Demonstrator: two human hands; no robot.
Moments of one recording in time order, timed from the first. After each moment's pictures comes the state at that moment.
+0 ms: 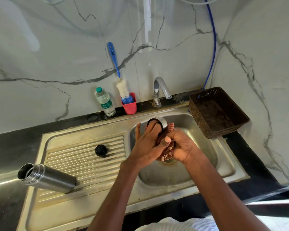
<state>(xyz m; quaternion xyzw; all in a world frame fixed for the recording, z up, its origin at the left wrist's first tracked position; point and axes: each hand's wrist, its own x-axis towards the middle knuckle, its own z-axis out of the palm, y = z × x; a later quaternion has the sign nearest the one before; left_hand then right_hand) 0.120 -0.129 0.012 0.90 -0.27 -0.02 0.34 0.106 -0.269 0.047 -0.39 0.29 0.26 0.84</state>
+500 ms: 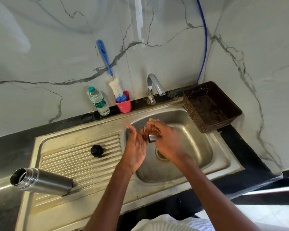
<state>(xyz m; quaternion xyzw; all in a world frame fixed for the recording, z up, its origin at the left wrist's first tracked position) 0.107 -0.115 -0.002 0.55 0.05 -0.26 0.79 0.091 -0.256 0.041 -0.90 0.06 -0.01 0.44</state>
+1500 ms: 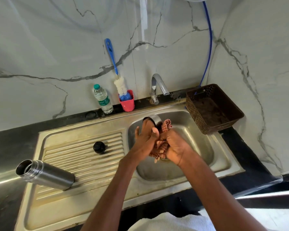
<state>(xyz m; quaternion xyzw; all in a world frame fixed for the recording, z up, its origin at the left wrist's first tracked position) 0.115 -0.129 0.008 0.85 -0.16 -0.13 0.49 0.080 -0.249 0.053 -0.44 0.25 0.20 0.84</state>
